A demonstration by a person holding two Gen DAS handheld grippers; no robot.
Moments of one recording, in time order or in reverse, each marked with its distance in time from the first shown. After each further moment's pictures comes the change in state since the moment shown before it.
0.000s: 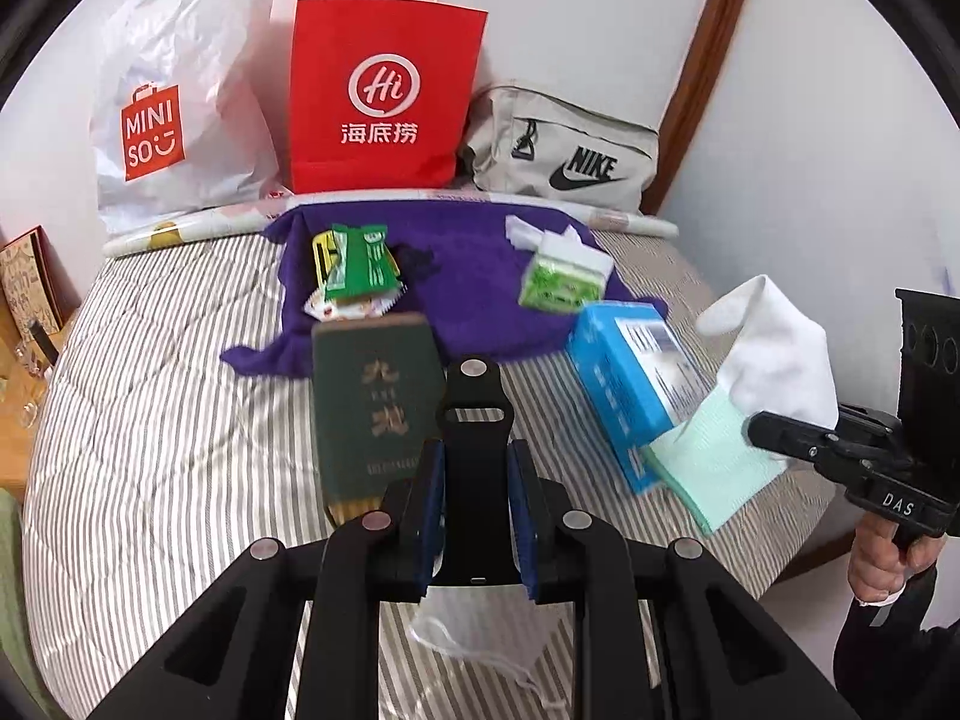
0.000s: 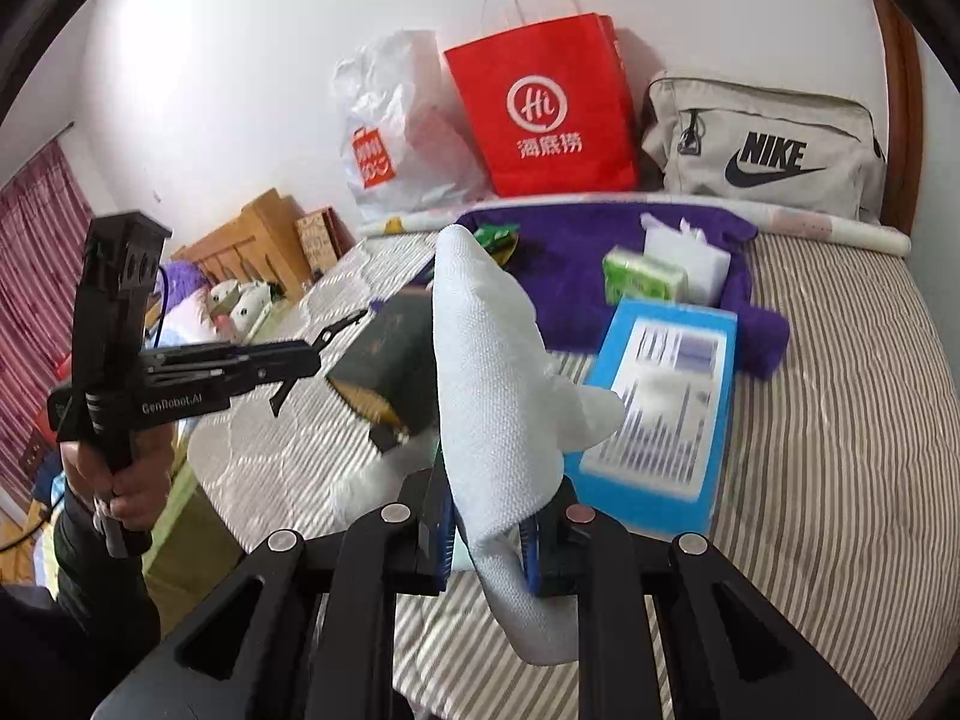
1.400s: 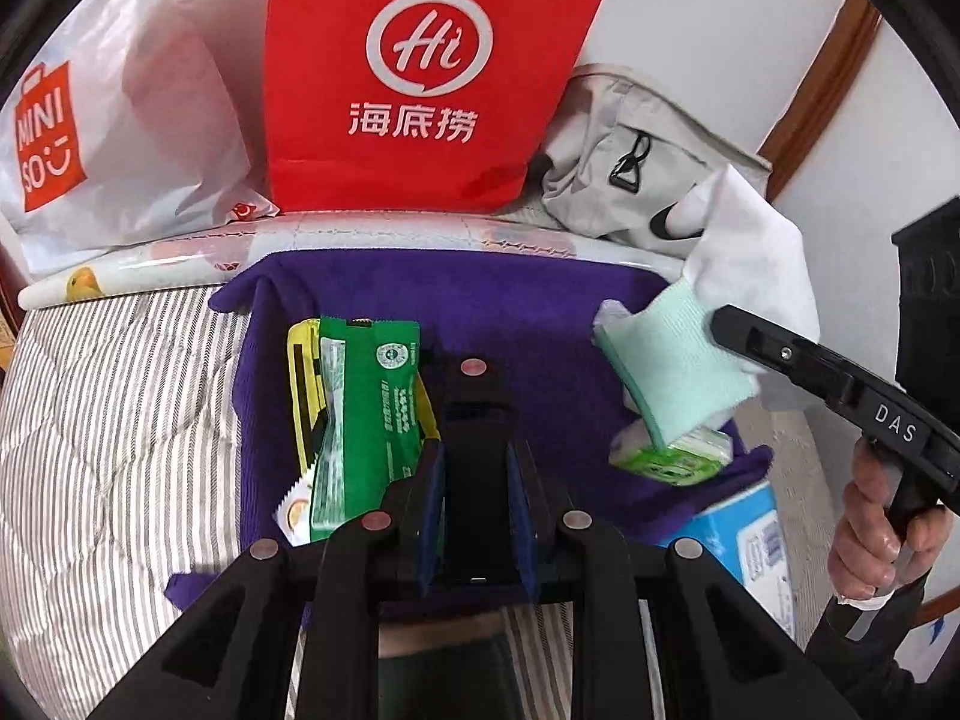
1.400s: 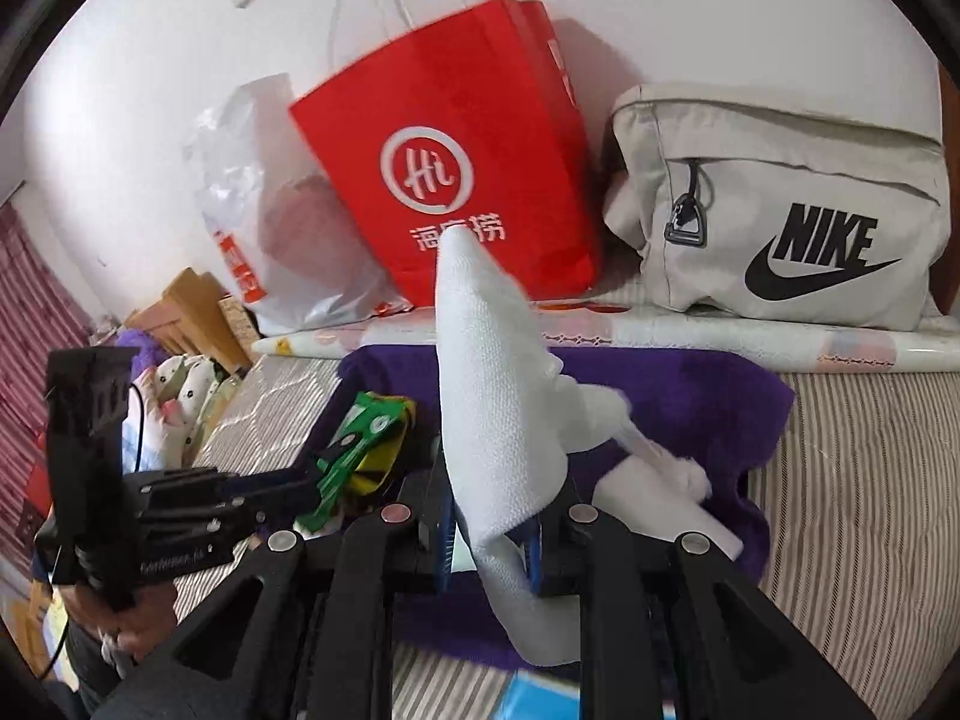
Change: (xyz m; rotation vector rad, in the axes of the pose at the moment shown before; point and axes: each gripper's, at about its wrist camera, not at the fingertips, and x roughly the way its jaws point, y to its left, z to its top) left arm 0.146 0.048 0.134 -0.100 0.115 0.012; right arm 0.144 -0.089 0.174 0.093 0.003 -0.039
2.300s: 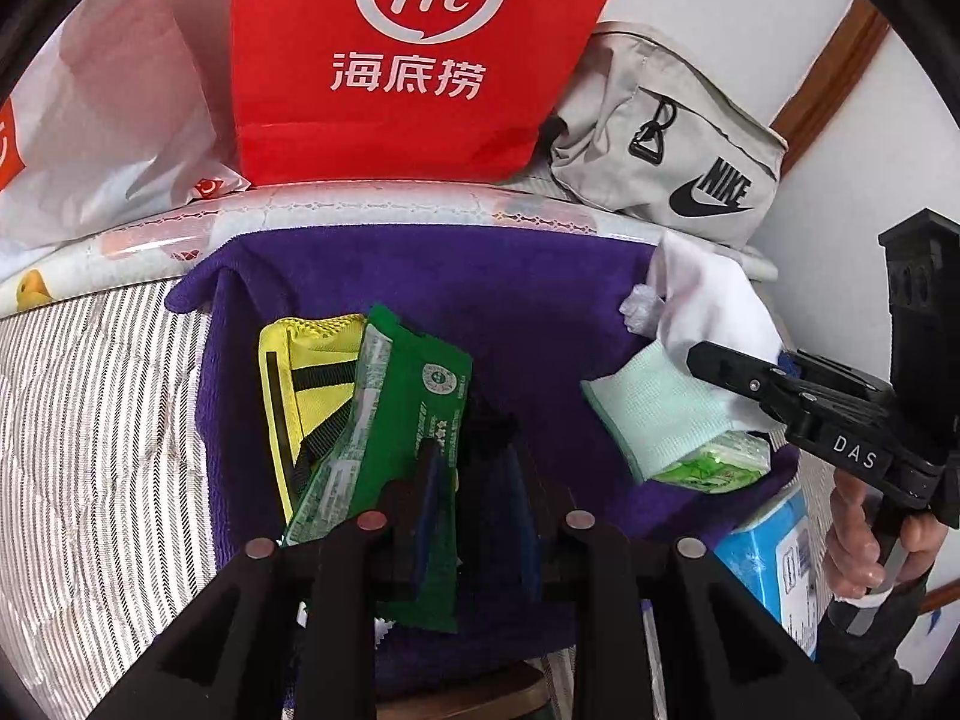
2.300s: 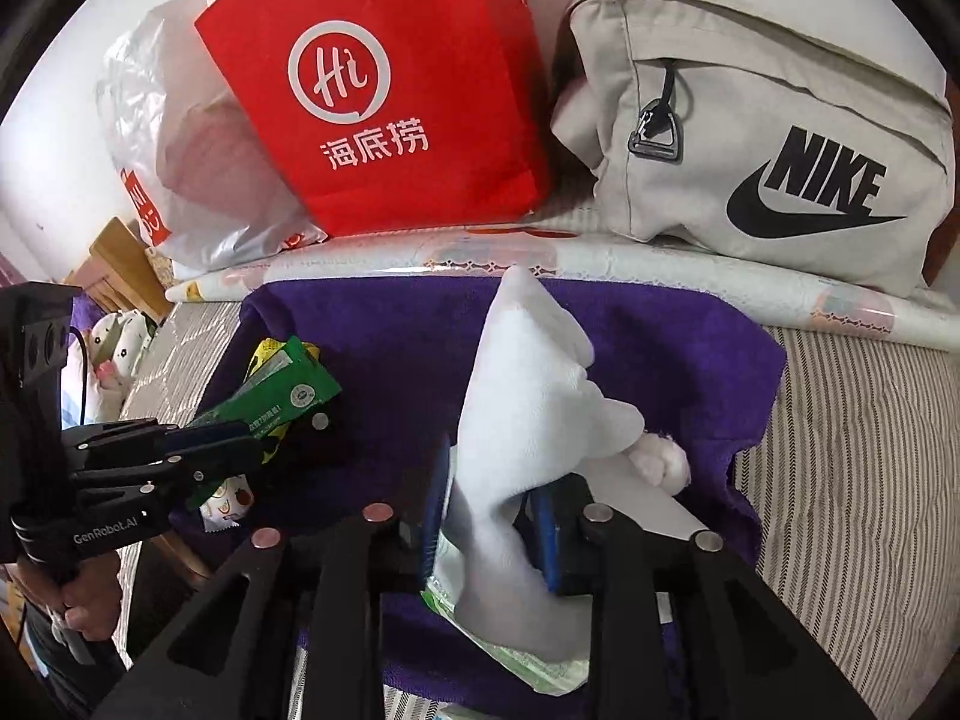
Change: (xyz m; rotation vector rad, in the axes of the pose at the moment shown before) left arm 0.037 0.012 0.013 0.022 0.067 -0.052; right arm 0.048 -0.021 -0.006 -0.005 0.151 -0.155
